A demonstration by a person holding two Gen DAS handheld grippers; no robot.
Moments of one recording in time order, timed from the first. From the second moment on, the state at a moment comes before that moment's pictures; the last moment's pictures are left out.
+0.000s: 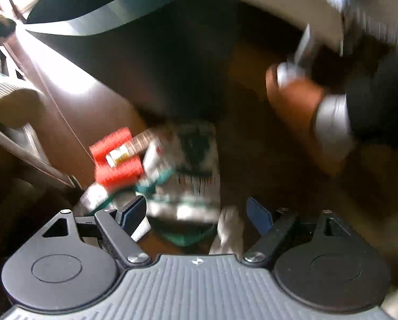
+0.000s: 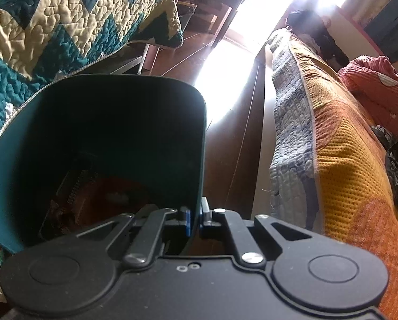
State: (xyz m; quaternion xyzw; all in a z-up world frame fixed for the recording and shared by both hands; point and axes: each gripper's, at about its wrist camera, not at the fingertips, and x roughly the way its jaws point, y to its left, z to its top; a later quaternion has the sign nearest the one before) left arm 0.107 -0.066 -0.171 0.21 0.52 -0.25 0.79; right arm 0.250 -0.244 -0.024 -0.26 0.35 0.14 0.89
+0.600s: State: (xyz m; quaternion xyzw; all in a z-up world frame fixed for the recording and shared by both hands) left arm 0.094 -0.126 -0.304 0.26 0.60 -0.23 0.72; right arm 0.252 -0.247 -0.024 -0.25 0.35 0.14 0.89
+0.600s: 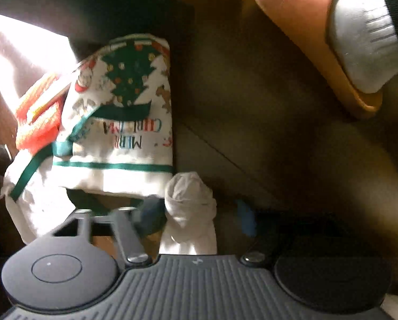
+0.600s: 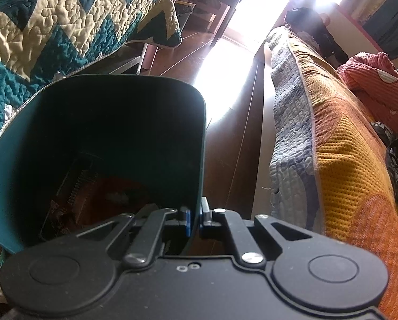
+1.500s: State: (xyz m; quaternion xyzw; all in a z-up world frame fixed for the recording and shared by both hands) left arm 0.136 -0.079 -0.028 0.07 0.43 -0.26 0.86; right arm 0.232 -0.257 -0.030 -0.31 0.33 0.15 0.88
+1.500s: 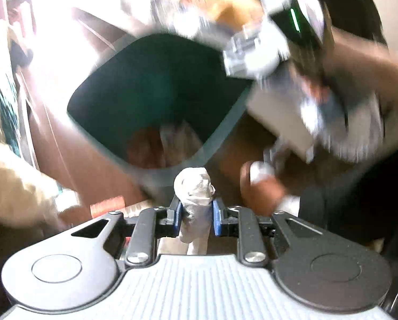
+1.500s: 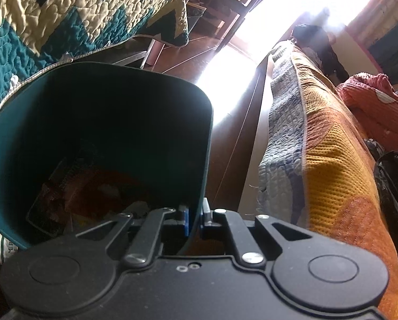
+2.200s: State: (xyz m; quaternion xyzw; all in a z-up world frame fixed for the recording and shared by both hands) left arm 0.264 -0.154 -0.082 0.05 0.47 -0.16 0.87; right arm 0.217 -0.228 -0.020 -0.33 0.30 0.19 0.87
